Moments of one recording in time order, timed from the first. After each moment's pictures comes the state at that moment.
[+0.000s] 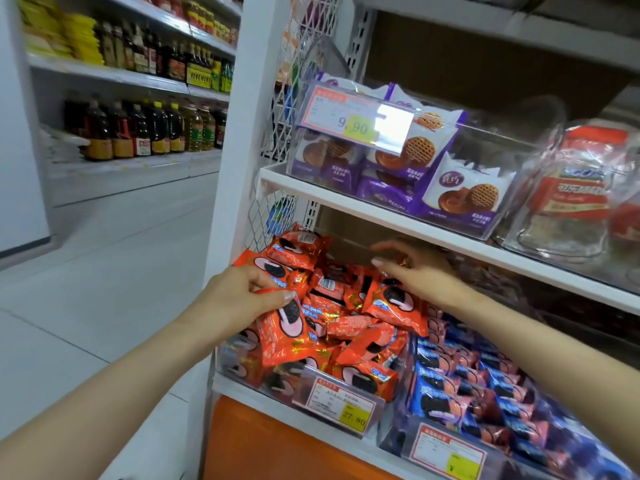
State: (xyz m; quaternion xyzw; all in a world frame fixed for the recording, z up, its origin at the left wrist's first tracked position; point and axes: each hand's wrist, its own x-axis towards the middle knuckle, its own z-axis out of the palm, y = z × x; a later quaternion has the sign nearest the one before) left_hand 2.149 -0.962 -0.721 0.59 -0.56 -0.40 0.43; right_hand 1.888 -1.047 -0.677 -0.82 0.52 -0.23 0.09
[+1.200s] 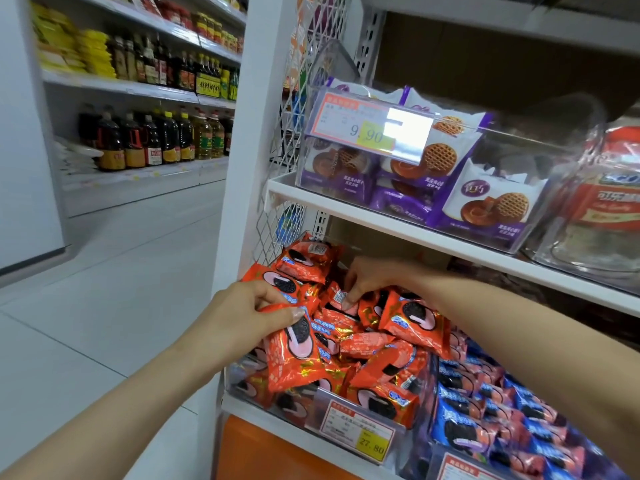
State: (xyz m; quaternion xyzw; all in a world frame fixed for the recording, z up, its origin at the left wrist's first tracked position) left_hand 2.153 -0.963 -0.719 0.59 -0.57 -0.39 0.42; right_hand 1.954 -1.145 -0.702 -0.83 0.53 0.12 0.15
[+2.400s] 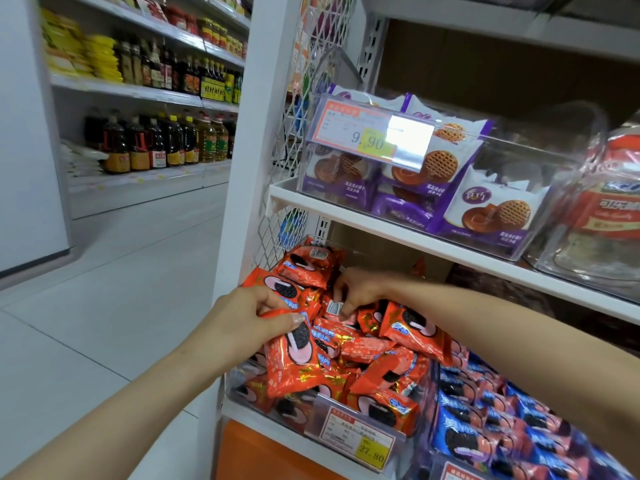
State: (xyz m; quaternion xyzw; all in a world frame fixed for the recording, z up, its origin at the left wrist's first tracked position) left_hand 2.154 -0.965 -0.721 0.60 -0.57 -0.38 0.41; right_hand 1.966 -1.139 -0.714 -0.83 0.52 0.13 0.15
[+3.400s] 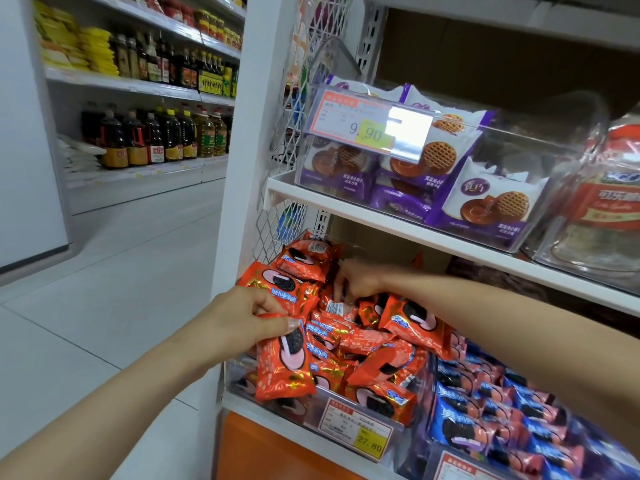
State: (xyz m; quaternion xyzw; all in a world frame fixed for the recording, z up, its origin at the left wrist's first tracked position) left_hand 2.160 -0.969 -0.724 0.60 -0.59 -0.41 0.36; right_hand 1.965 -1.145 -0.718 -0.84 0.50 0.12 0.15
